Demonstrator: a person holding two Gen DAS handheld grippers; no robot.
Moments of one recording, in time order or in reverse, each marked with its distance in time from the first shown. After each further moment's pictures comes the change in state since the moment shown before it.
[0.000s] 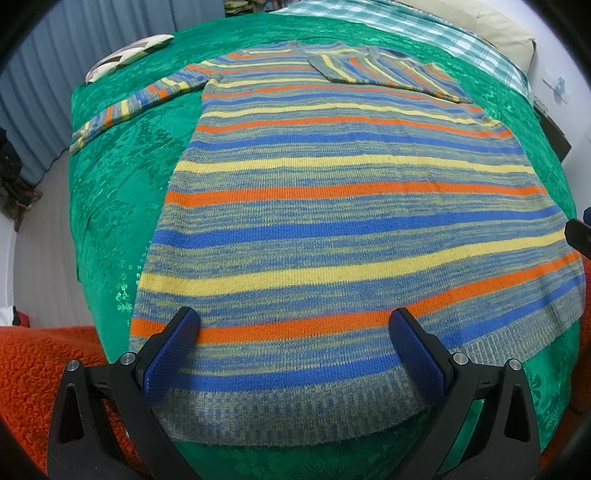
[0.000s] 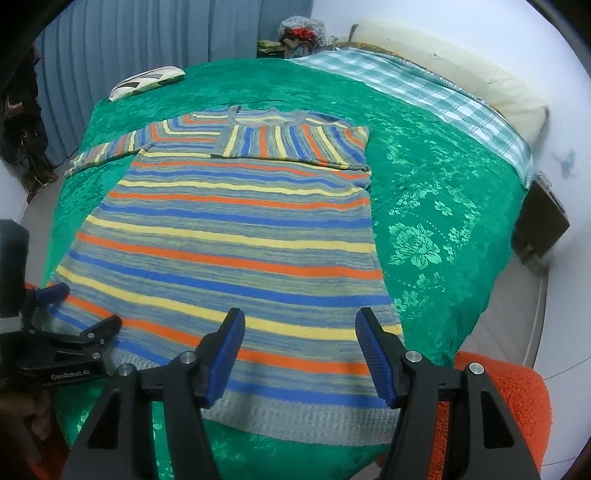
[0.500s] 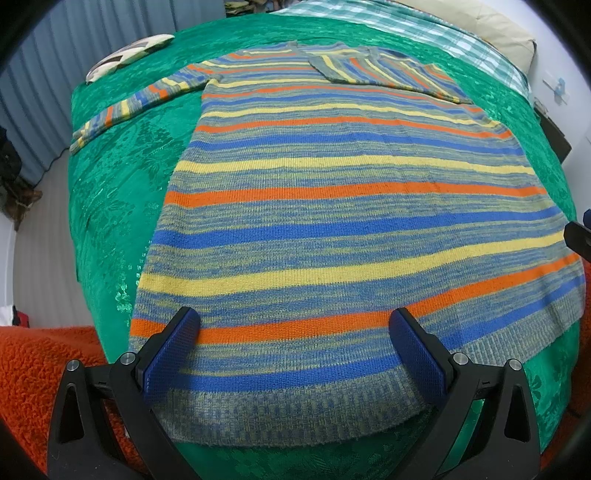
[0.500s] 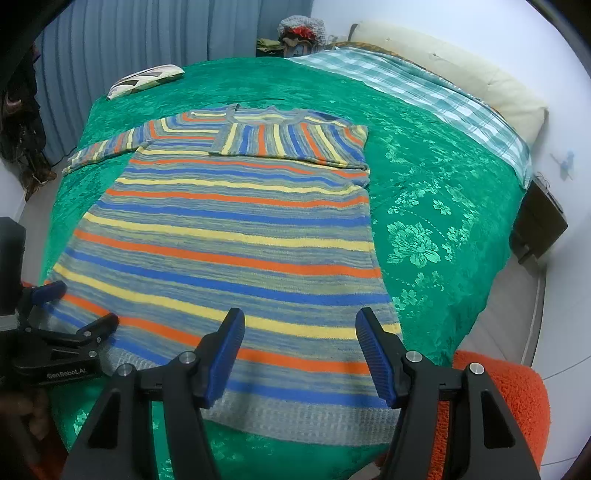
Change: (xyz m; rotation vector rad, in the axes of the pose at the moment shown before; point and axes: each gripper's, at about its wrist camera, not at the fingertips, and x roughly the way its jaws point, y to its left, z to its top) left arm 0.000 0.000 0.001 -0.008 0.004 0.003; right arm 0.001 0.001 0.000 -0.006 0.002 -0.006
